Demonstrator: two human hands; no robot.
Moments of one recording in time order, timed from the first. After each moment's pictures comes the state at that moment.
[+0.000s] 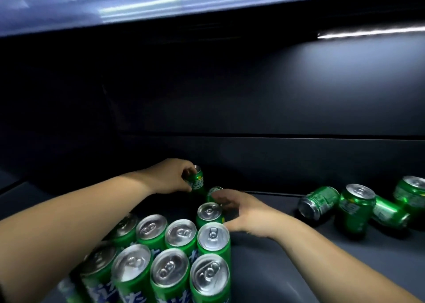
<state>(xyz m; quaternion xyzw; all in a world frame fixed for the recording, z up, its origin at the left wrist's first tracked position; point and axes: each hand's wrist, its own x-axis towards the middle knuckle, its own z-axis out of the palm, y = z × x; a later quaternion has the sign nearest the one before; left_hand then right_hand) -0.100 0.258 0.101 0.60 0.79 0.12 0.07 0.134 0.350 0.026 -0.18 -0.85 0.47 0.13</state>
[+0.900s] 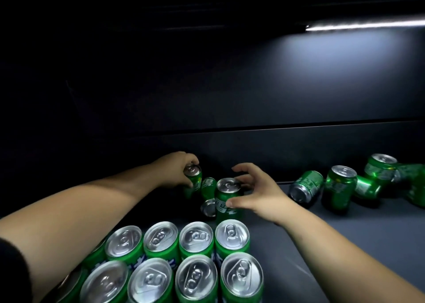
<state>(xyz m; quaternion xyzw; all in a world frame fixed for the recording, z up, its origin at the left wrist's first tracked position) -0.137 0.312 0.083 0.69 0.71 0.10 0.04 0.131 0.341 0.035 -0.31 -0.75 0.48 0.33</state>
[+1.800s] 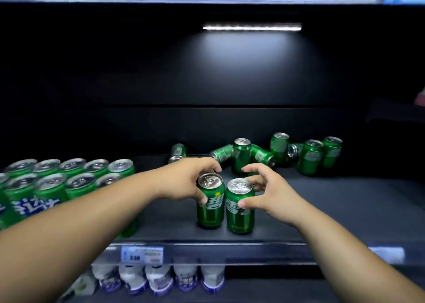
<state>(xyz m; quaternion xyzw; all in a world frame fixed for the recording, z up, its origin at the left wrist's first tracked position) 0.198 0.222 0.077 0.75 0.62 0.17 0.17 0.445 0.296 0.029 -0.35 -0.78 0.44 0.27</state>
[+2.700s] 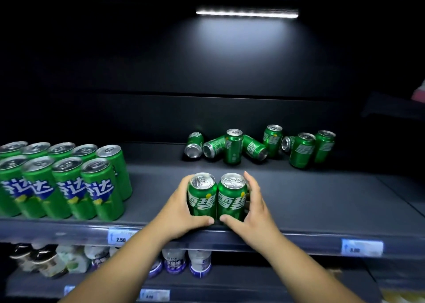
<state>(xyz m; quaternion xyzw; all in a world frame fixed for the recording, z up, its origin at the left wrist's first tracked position) 0.254 0.188 -0.040 0.58 0.63 0.46 0.22 0.459 0.262 -0.048 -0.37 -0.80 0.34 0.35</state>
